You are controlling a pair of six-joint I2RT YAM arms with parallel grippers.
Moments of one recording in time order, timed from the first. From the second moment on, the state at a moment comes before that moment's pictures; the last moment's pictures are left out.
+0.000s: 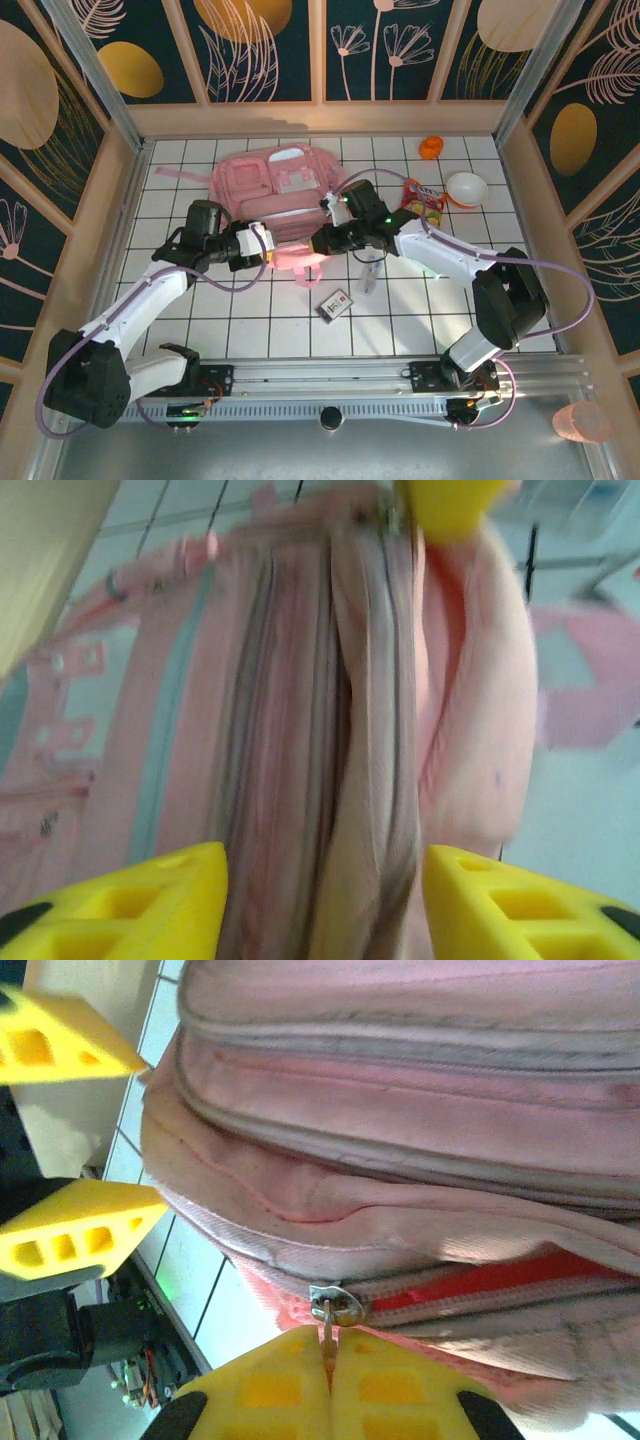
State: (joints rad) left arm -0.34 1.16 0.76 -0.34 0.53 0.92; right arm 0.72 1.57 1.10 -0.34 -0.55 0.49
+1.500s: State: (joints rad) left arm -0.41 1.11 0.77 -0.49 0.42 0.90; right arm 0.50 1.57 1.05 -0.37 -0.56 0.31
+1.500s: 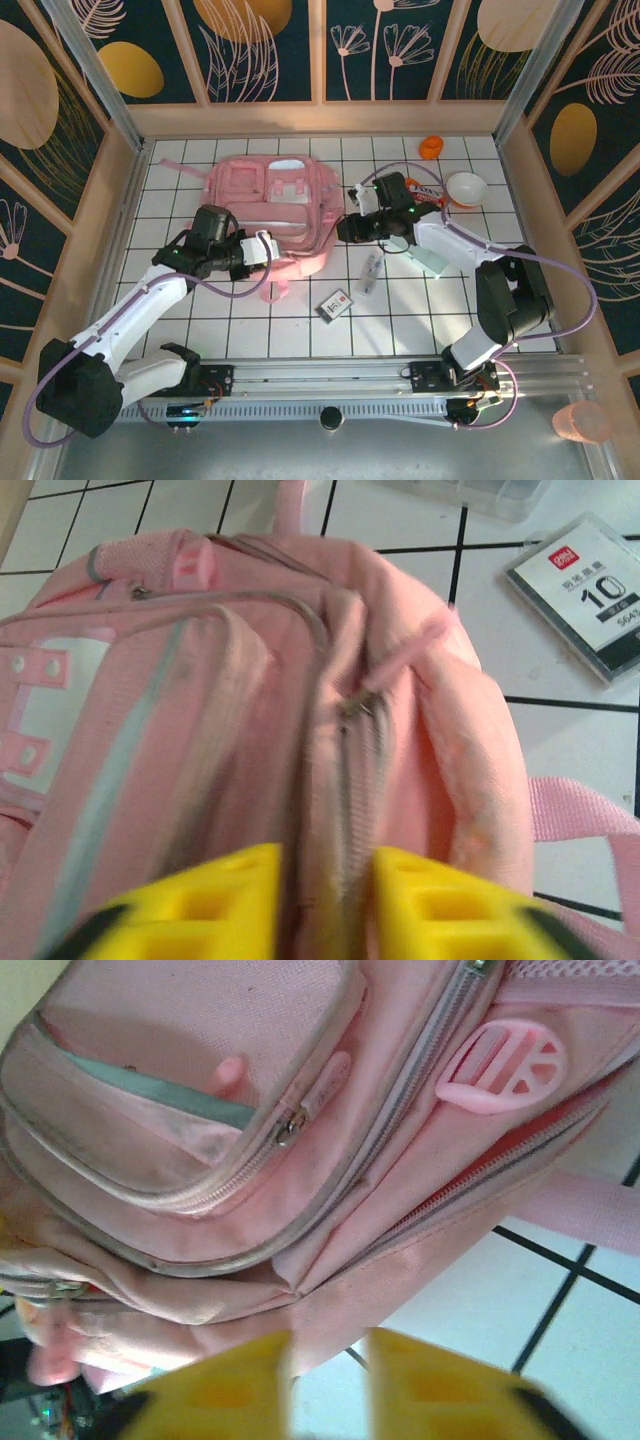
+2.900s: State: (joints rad) left arm -0.35 1.28 0.98 -0.30 0.26 0.77; right arm 0.66 1.21 0.77 -0.10 -0.37 0.17
